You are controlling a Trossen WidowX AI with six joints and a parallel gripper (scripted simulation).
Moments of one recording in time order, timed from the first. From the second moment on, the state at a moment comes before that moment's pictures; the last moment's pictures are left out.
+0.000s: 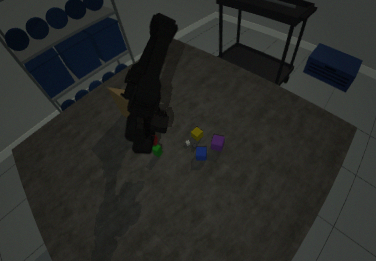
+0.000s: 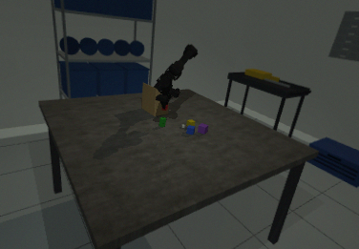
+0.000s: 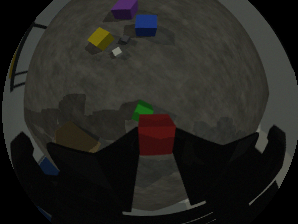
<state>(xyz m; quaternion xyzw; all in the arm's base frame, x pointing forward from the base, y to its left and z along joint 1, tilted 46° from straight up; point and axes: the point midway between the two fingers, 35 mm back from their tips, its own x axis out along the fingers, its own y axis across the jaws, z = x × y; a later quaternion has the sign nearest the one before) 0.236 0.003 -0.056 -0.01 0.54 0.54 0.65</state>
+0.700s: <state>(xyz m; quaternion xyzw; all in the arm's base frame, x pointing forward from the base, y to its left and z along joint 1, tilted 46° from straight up) 0.214 0.040 -0.092 -0.01 0.54 0.54 0.65</state>
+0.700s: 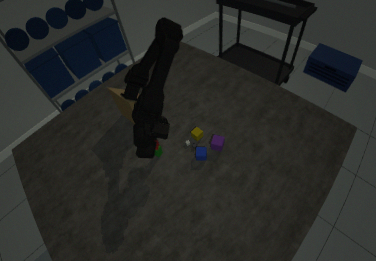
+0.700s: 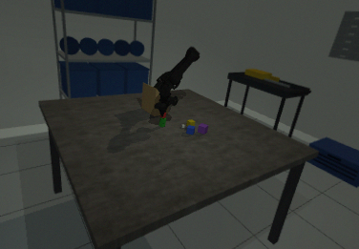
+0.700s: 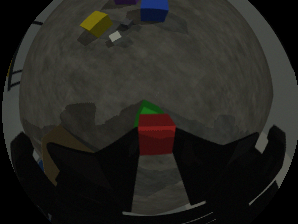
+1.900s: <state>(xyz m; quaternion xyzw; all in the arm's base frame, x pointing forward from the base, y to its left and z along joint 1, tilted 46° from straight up) 0.208 0.047 -0.098 -0.01 0.54 0.54 0.64</state>
